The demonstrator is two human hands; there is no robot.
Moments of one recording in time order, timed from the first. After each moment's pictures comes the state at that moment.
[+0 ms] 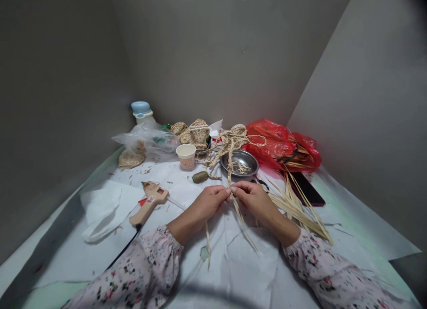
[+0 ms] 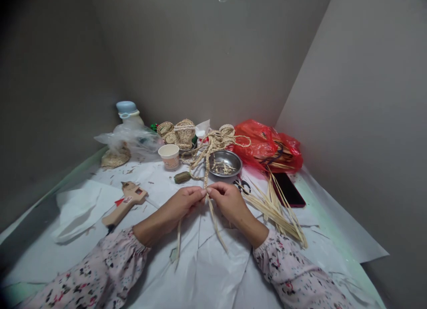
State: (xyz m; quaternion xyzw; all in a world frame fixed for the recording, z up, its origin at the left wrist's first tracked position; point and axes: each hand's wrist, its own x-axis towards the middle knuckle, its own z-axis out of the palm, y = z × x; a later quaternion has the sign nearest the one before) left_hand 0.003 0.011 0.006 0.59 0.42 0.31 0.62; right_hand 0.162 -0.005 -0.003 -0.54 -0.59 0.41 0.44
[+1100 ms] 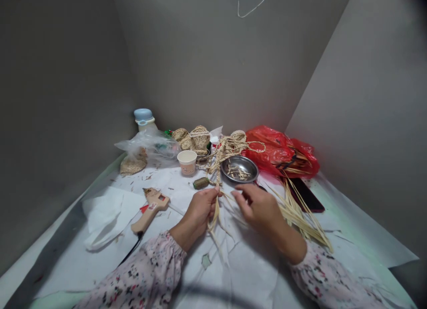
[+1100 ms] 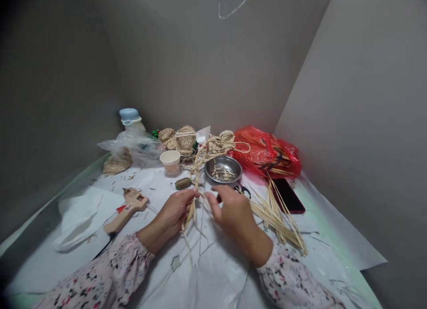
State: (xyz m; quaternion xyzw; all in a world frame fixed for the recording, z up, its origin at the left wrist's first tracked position) left_hand -0.001 0.020 -0.006 0.37 0.43 0.42 0.71; right_hand 0.157 -0.025 0.027 -0.60 -0.73 0.01 0.32
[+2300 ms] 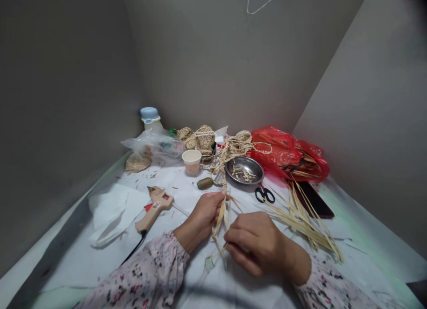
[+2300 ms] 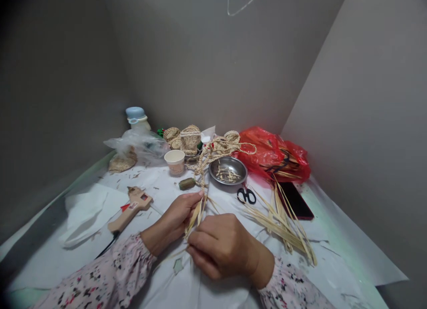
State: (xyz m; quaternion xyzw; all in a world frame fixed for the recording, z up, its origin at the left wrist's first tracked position) left_hand 0.000 0.018 -0.011 0.35 0.41 0.40 0.74; right_hand 0.145 -0.047 0.025 -0.20 -0.91 -0.01 0.36
